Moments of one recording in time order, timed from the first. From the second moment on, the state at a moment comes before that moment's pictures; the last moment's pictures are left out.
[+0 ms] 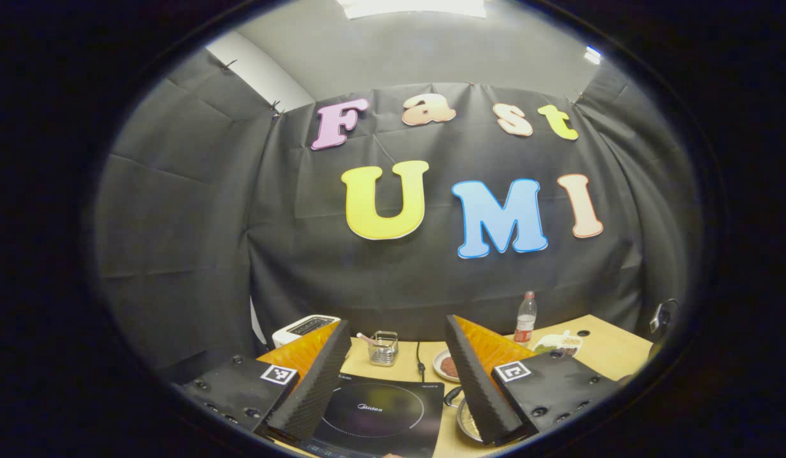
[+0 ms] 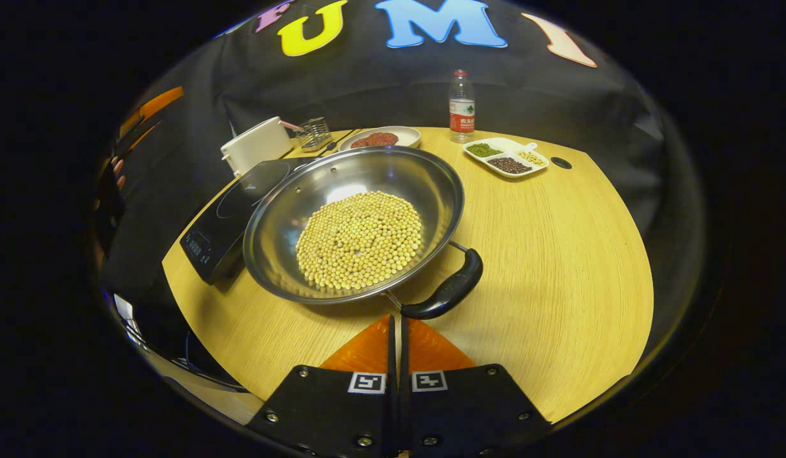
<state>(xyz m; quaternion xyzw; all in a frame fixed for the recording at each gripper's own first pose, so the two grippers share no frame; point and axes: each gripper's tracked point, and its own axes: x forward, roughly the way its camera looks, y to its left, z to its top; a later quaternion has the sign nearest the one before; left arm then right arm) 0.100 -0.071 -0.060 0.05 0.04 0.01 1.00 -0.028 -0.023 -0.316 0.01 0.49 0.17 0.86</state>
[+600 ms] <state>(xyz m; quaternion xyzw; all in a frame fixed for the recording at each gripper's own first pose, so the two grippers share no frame) 0.088 -0.055 -0.088 0.06 0.08 0.02 1.00 0.030 -0.035 -0.318 0.08 0.48 0.10 0.87</state>
